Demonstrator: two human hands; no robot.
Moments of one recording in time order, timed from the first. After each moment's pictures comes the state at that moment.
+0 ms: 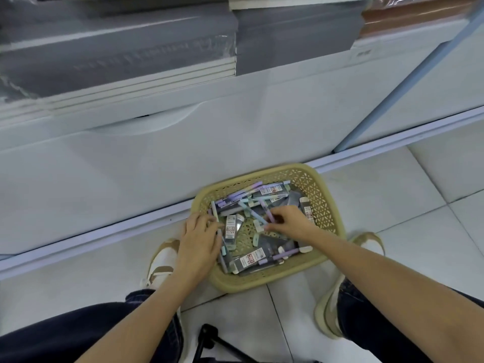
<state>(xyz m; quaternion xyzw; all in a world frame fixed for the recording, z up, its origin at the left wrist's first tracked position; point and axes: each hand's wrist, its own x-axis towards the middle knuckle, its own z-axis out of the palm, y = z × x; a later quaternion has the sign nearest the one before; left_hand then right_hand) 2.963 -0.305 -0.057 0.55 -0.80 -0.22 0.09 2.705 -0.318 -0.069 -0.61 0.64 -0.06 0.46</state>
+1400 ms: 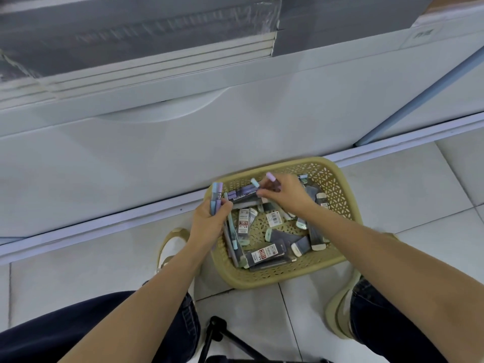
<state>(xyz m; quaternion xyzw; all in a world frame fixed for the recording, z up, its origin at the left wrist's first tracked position) 2.949 -0.338 -0.034 0.61 -0.39 -0.61 0.31 2.741 -0.375 -0.065 -0.58 0.65 -0.19 0.45</state>
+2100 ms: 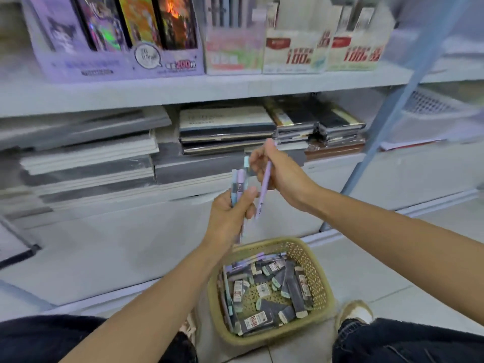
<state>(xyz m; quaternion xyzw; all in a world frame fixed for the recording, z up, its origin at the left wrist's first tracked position) 2.907 -0.328 0.203 0.40 -0.53 -0.55 0.51 2.770 -0.366 0.255 -0.55 0.49 -0.45 0.50</state>
